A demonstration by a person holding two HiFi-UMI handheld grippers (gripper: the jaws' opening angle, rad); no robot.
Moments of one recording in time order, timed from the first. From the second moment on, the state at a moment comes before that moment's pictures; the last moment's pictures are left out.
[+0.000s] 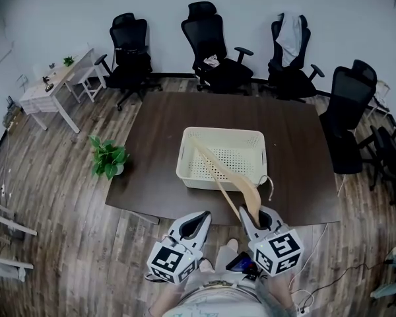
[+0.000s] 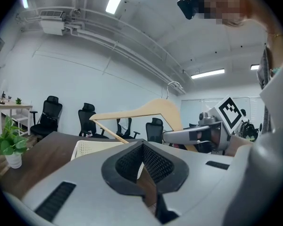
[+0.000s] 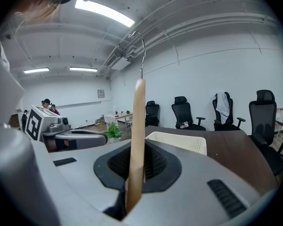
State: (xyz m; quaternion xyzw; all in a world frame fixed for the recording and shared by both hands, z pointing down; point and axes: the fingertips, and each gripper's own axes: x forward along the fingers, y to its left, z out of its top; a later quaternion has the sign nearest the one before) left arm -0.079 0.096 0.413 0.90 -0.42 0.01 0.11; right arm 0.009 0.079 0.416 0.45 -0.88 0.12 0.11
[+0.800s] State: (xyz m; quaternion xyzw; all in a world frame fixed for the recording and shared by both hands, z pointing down) left arm -0.029 -0.003 0.391 0.89 -0.44 0.01 0.10; right arm 0.045 -0.015 0.404 0.40 -0.90 0.10 0.13
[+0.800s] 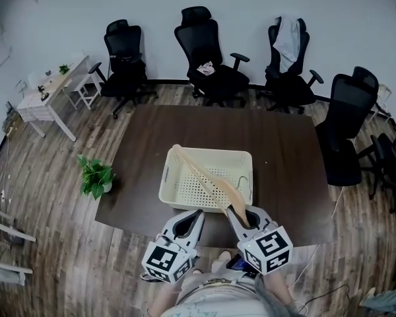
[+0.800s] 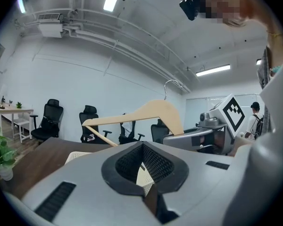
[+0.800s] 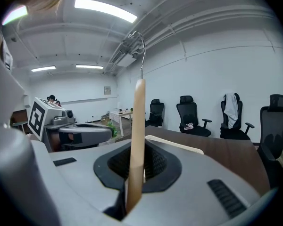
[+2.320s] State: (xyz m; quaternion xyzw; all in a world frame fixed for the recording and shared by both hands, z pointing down) left arm -0.014 -0.088 0.402 0.93 -0.36 0.02 0.11; right arm 0.046 -0.079 0.426 0.45 -0.87 0.13 0.15
